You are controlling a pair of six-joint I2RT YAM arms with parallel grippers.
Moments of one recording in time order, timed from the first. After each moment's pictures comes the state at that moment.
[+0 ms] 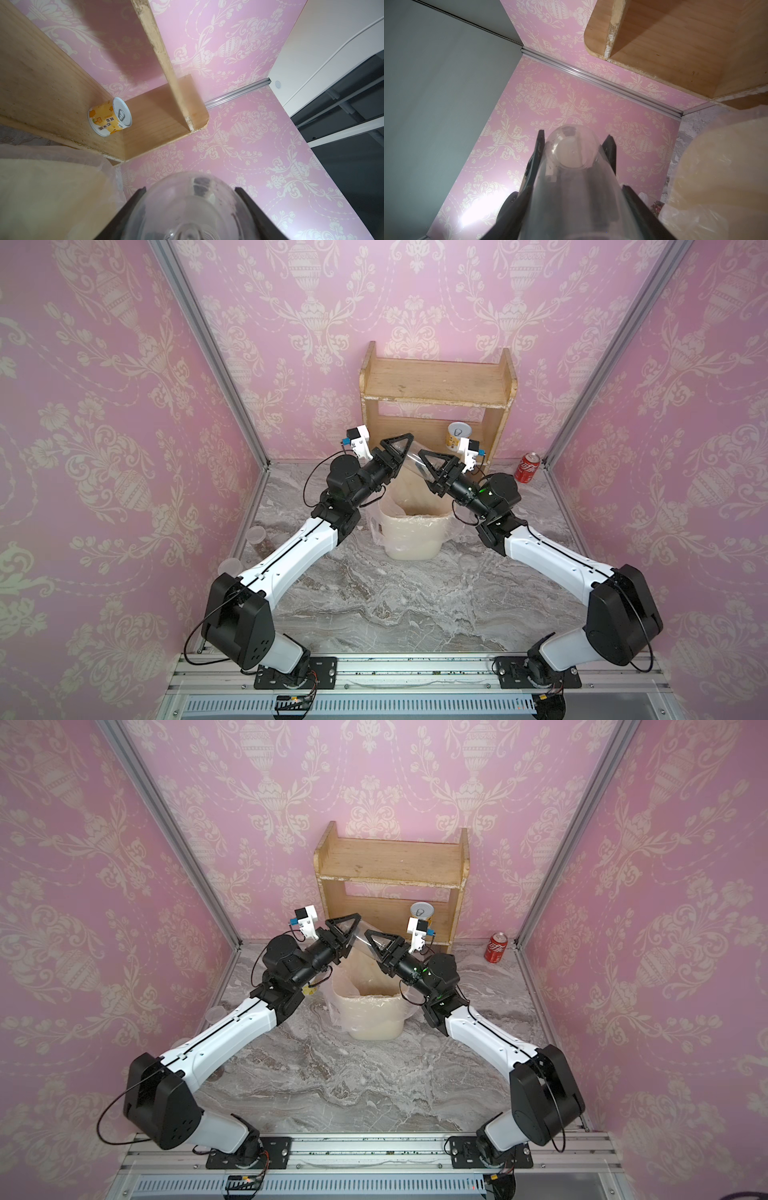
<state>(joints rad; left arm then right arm) -0.50 1.49 1.24 0.44 0.24 -1.29 0.50 1.50 1.07 0.77 -0.39 1.37</state>
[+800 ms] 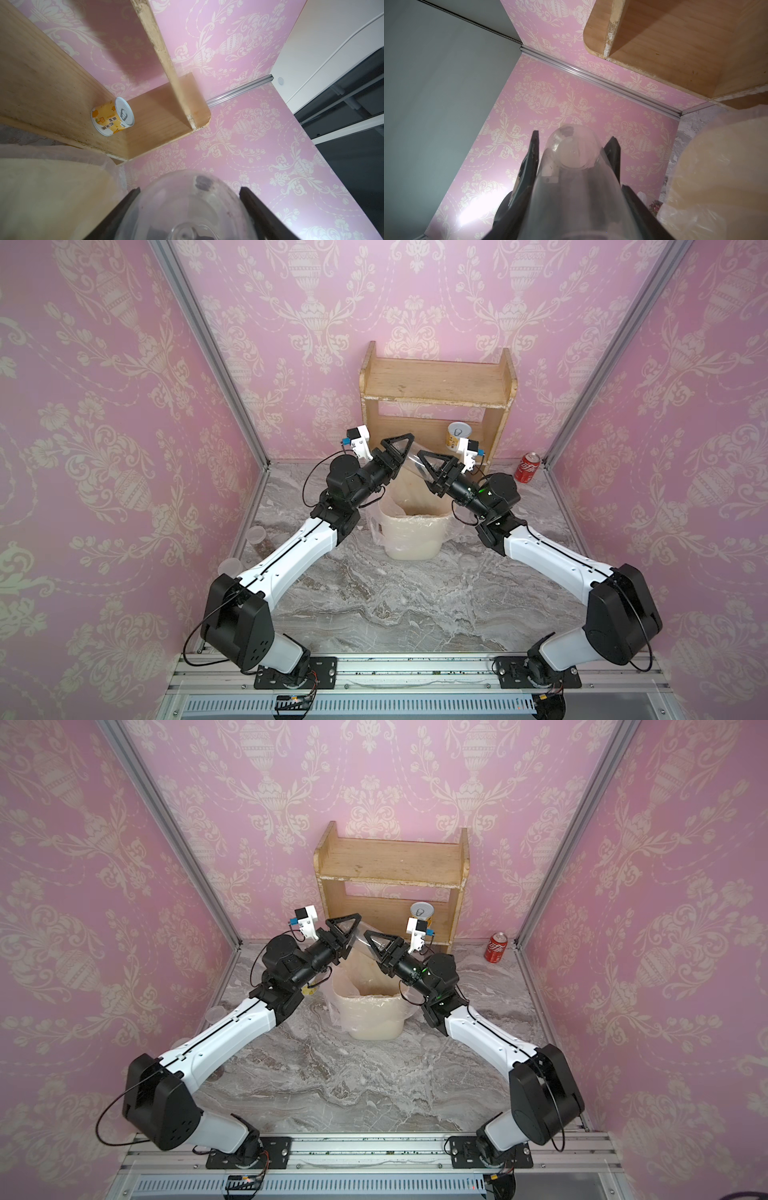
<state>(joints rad) -0.50 1.48 1.24 0.42 0.24 -1.25 0.50 1.50 1.07 0.76 -0.40 1.35</state>
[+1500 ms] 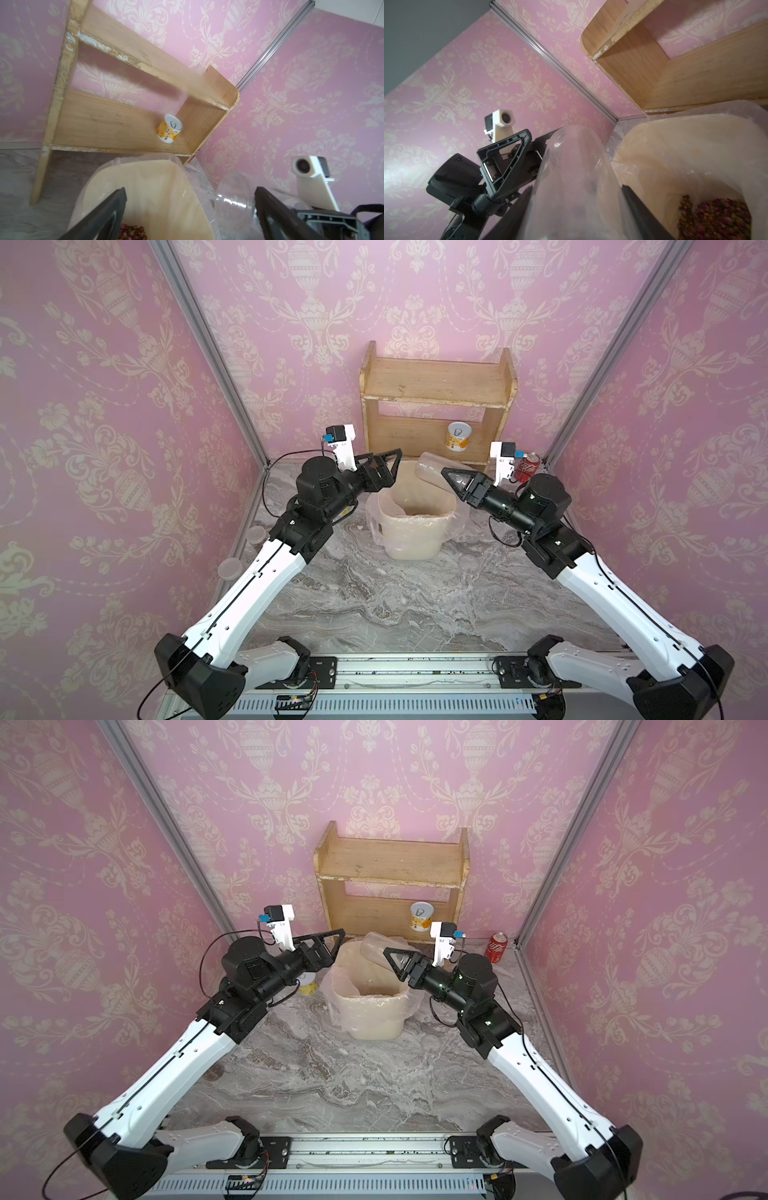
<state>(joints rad) -0.50 1.19 1.28 -0.11 0.13 -0.54 0.48 1.08 1.13 -0.04 -0.33 0.77</state>
